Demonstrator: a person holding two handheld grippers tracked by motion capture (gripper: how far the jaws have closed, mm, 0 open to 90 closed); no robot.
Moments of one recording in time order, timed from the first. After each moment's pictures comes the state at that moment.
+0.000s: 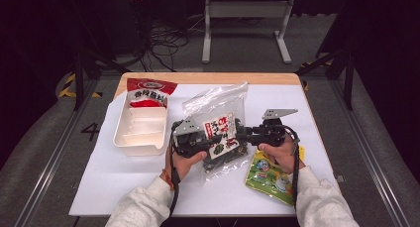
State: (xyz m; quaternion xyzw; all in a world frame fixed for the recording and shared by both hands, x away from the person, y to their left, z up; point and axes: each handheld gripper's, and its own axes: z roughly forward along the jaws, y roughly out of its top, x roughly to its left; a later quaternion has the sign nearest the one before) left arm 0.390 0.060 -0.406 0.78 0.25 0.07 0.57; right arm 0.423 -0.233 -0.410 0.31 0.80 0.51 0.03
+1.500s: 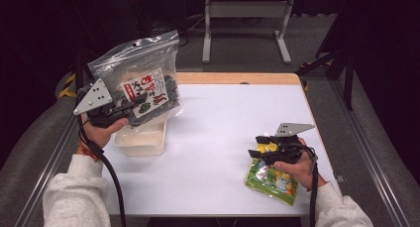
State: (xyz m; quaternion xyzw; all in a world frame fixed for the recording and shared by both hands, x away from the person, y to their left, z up) left arm 0.404 0.244 -0.296 0.76 0.18 0.30 0.54; right arm 0.370 -0.258 -0.401 0.29 0.83 0.47 0.09
